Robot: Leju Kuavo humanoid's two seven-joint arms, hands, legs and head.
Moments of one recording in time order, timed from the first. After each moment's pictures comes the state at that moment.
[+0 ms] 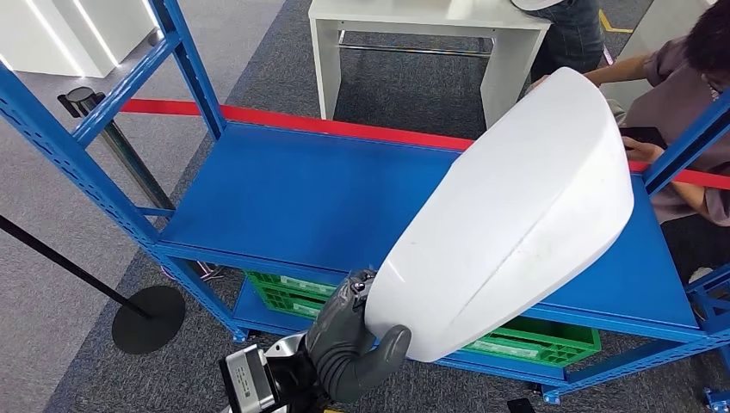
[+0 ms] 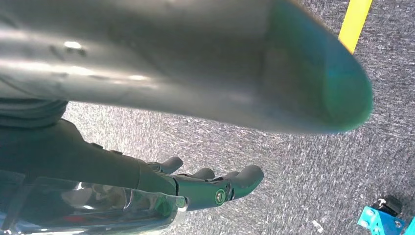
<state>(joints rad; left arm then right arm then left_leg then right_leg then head) -0.28 -0.15 -0.92 -1.34 -0.05 -0.08 -0.70 -0.05 0.10 -0.69 -0.17 0.91 -0.10 -0.16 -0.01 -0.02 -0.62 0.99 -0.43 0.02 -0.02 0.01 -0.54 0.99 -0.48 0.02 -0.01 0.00</state>
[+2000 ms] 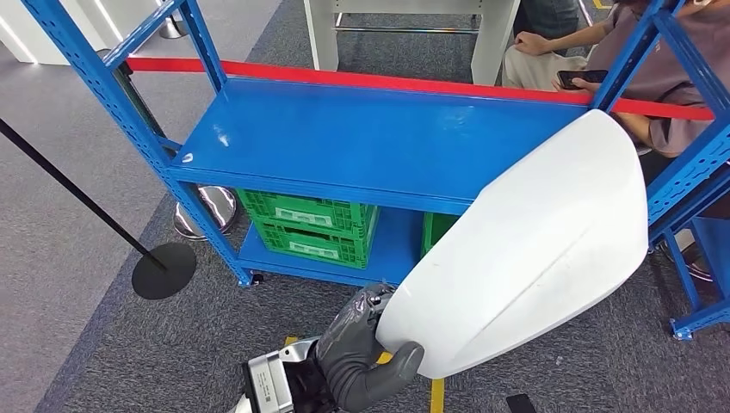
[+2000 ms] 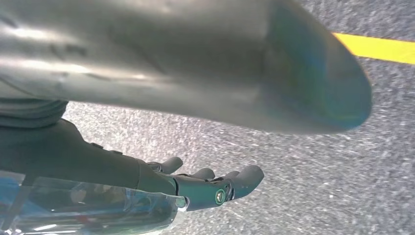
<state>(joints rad) -0.28 -0.16 -0.94 -1.29 -0.05 -0.12 -0.70 -0.05 0.10 -0.70 -0.17 0.92 -0.10 -0.15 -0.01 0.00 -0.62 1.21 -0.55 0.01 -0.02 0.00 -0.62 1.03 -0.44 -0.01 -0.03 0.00</state>
